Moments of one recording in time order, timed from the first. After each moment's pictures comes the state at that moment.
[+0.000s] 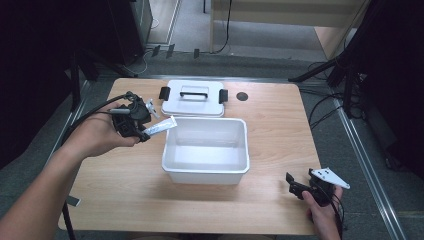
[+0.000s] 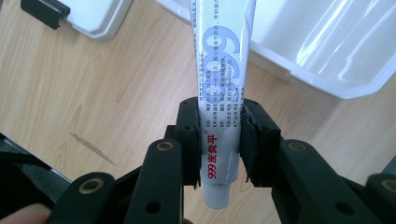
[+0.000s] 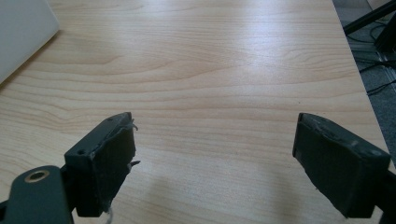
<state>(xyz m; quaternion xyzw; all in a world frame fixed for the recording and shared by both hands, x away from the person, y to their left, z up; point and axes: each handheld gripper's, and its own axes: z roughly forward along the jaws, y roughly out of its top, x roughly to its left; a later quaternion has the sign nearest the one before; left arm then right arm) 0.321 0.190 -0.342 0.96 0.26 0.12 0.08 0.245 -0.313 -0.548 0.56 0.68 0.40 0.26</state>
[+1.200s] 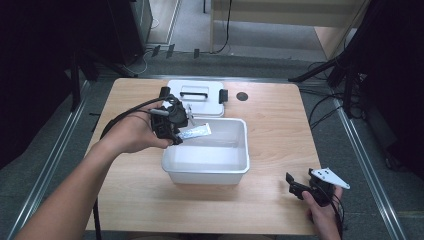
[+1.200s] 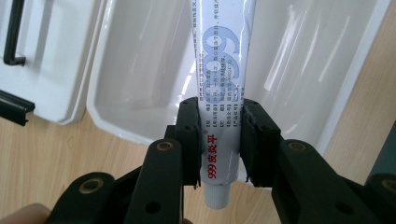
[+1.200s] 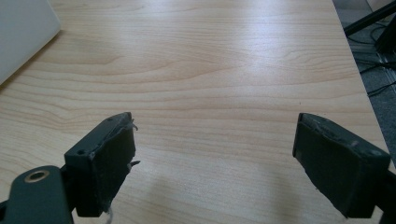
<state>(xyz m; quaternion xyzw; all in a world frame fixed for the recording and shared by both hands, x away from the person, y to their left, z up) 0.328 0.111 -0.346 0.98 0.15 0.10 0.09 0.245 -0.313 -0.547 0.56 0.68 0.40 0.26</state>
